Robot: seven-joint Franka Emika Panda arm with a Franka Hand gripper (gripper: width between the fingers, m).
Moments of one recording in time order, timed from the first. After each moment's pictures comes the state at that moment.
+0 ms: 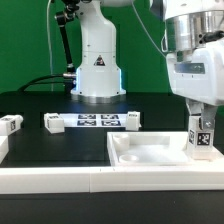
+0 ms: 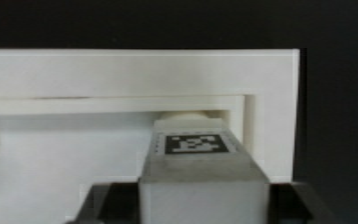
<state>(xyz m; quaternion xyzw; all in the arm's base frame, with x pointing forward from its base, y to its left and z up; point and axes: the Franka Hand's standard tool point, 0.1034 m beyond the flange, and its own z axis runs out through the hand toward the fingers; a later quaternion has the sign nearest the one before) 0.618 0.121 0.079 -0.69 0.72 0.00 0.09</state>
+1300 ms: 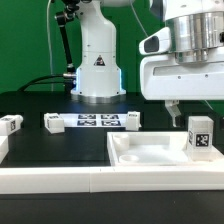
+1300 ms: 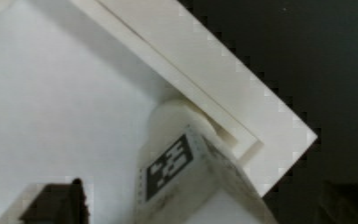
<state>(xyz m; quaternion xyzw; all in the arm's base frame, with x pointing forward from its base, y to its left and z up) 0.615 0.121 0.077 -0.94 0.34 -0.03 0.07</state>
